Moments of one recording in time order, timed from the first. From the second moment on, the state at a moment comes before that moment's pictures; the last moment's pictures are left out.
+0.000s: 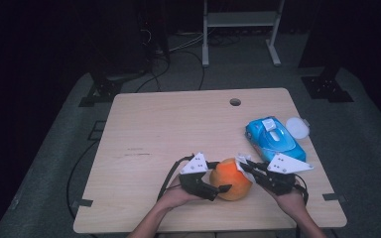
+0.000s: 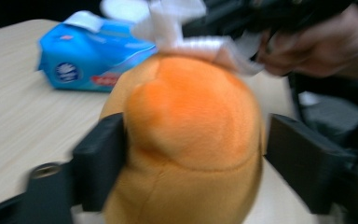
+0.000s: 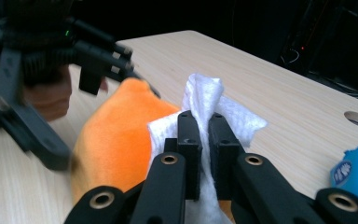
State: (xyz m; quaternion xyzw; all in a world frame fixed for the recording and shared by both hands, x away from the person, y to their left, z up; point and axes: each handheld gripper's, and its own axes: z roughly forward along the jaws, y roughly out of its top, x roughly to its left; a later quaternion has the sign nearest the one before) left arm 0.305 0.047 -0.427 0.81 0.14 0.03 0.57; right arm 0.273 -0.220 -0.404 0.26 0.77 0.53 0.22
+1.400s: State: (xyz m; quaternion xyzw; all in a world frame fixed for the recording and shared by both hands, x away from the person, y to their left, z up) left arm 0.276 0.017 -0.436 0.86 0.06 0.09 0.49; right arm 0.259 -0.209 -0.398 0.23 0.80 0.53 0.15
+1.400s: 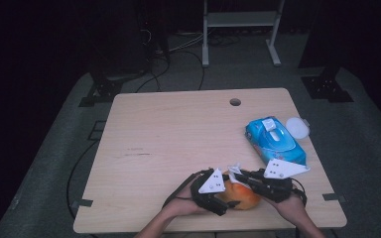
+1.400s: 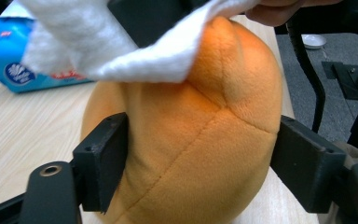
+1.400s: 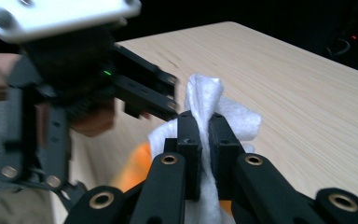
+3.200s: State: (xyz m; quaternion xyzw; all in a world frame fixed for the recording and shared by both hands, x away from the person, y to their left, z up) left arm 0.305 0.034 -0.443 0.82 0.16 0.02 0.55; right arm 0.242 -0.250 -0.412 0.24 0.79 0.54 0.19
